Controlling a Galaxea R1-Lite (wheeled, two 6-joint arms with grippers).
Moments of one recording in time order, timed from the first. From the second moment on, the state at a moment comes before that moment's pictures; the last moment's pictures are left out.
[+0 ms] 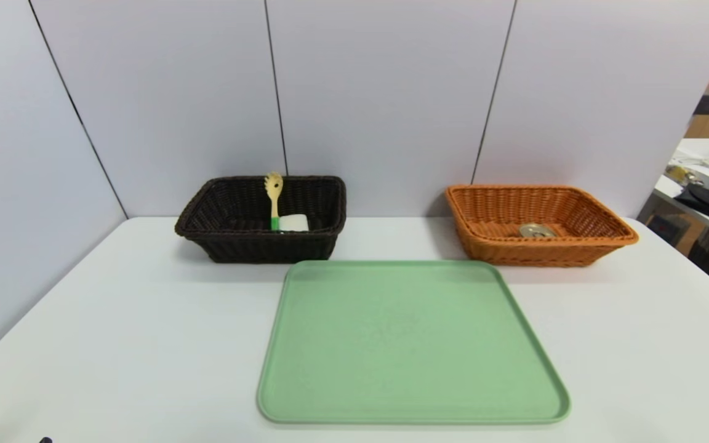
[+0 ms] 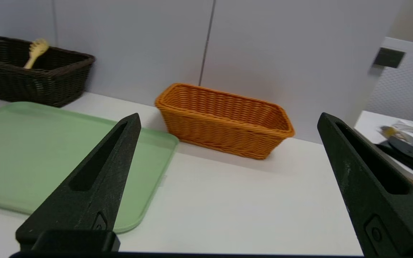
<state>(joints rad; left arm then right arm) 0.07 0.26 0.00 -0.47 -0.32 0.14 -0.07 0.28 0.00 -0.57 0.21 -0.15</state>
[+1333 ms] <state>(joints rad) 0.01 0.16 0.00 -0.34 -0.33 0.16 0.00 0.00 -0.06 -0.13 0.25 -0.19</state>
